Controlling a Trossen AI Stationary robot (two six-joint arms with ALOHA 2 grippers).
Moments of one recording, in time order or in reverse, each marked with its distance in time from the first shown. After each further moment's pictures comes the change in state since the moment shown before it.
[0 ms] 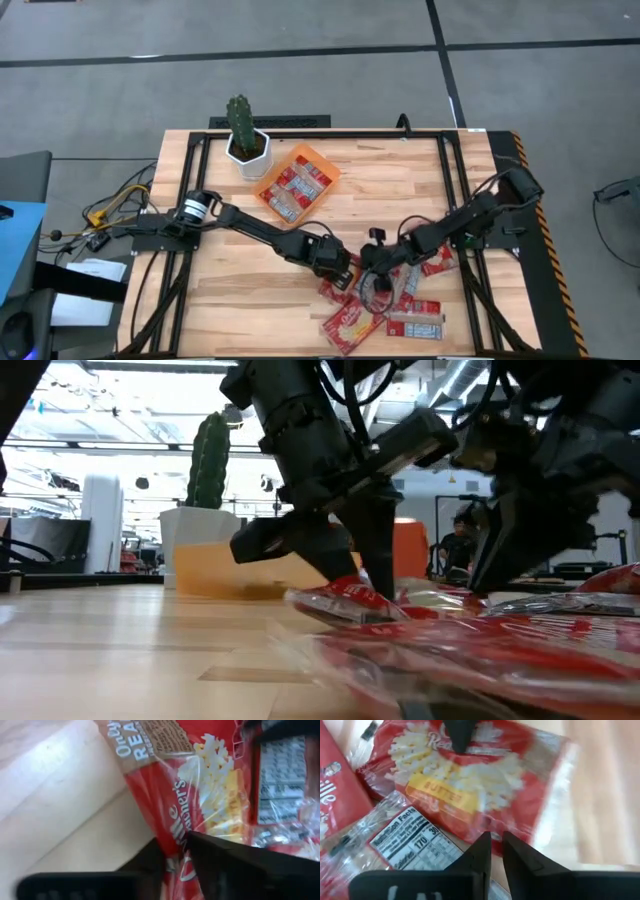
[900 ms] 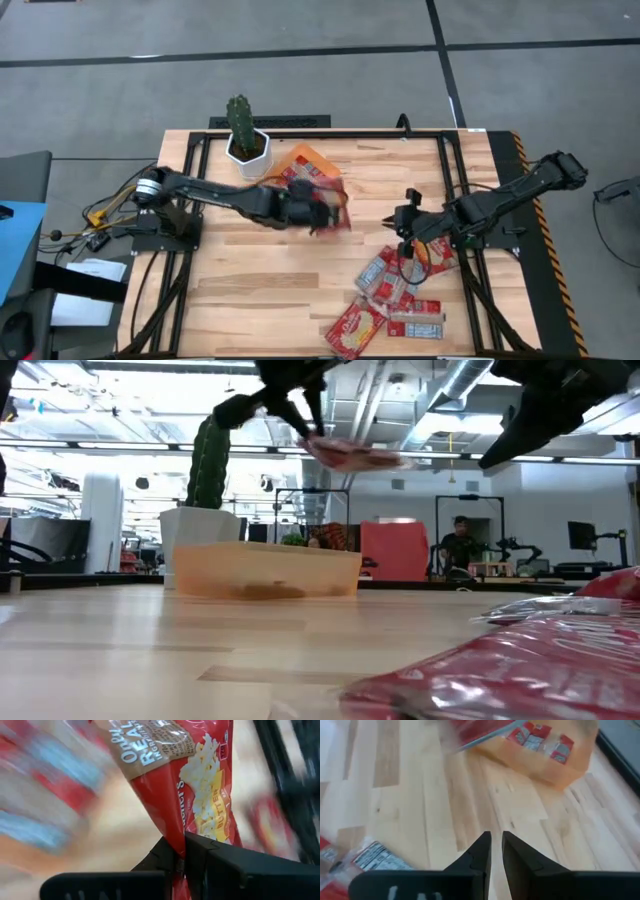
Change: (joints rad) left arm 0.132 -0.386 0.047 -0.366 -0.542 -0.206; right arm -0.025 -0.590 0.003 -0.470 0.297 0.043
